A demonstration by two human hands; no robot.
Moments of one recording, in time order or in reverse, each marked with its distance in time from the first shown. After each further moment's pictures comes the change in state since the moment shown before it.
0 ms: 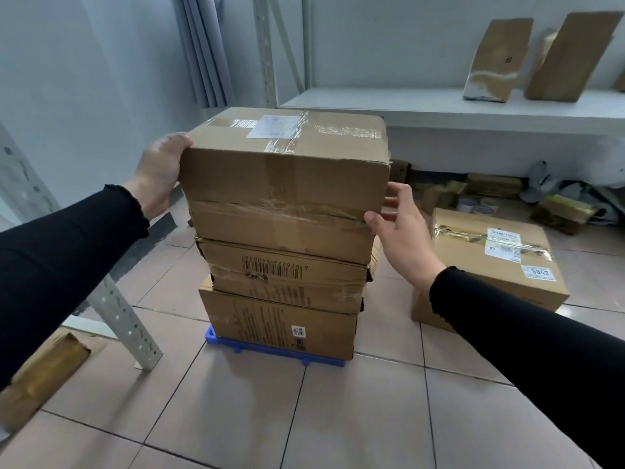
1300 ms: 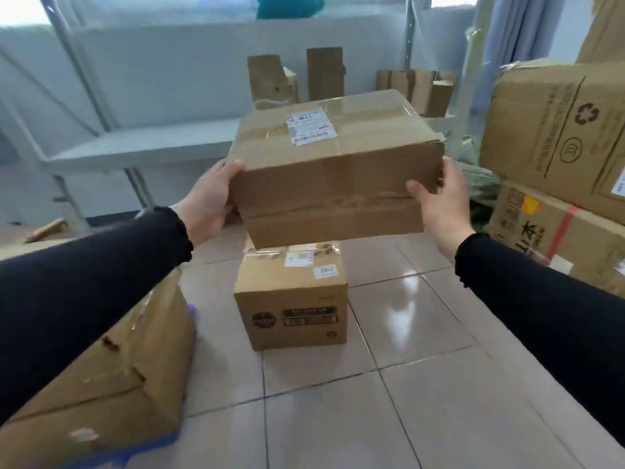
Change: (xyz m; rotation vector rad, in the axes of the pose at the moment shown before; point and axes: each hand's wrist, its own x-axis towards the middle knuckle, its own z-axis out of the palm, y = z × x) left_hand -0.157 0.066 0.460 -0.167 -0.668 -0.025; right_hand -0.012 0.169 -0.417 -0.036 0.625 0.188
